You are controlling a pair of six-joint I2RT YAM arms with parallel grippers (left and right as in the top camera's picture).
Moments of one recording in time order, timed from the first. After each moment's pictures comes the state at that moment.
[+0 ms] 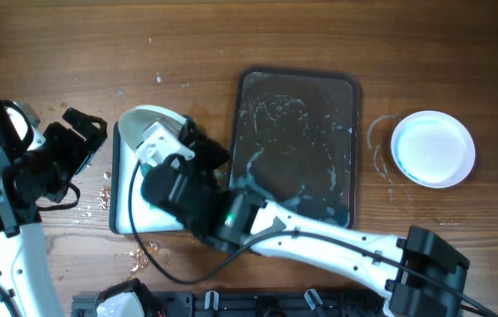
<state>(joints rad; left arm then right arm) 0.36 1.12 1.37 -1.24 0.30 -0.56 1.21 1.76 1.34 -0.05 0.98 -0.29</state>
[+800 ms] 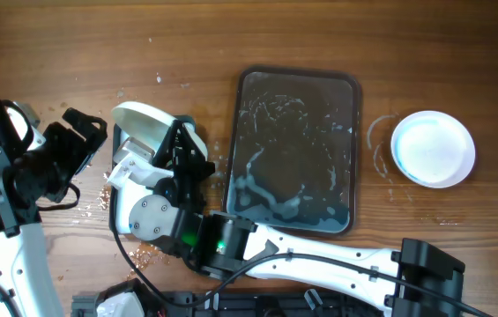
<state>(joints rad) 0.36 1.12 1.37 -1.24 0.30 -0.56 1.30 1.76 1.34 0.20 1.19 -0.68</state>
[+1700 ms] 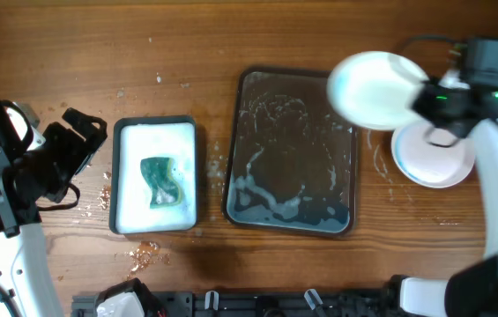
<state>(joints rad) 0.36 1.12 1.37 -1.24 0.30 -0.56 -0.24 1.53 1.34 -0.92 -0.05 0.43</state>
